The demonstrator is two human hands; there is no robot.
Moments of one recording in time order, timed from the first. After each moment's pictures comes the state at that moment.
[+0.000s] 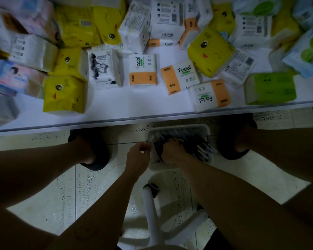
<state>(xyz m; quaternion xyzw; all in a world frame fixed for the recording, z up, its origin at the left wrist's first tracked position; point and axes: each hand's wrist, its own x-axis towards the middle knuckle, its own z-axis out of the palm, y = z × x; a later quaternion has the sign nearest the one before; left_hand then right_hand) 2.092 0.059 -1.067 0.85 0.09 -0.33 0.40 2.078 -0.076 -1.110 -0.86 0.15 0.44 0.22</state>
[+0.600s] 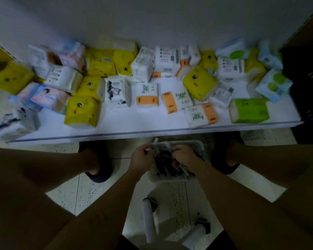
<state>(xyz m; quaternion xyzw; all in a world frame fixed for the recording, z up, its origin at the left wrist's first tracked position) 2.103 0.053 -1.017 0.82 0.07 -0.33 0.45 2.067 -0.109 -1.039 -0.74 0.35 0.29 0.50</state>
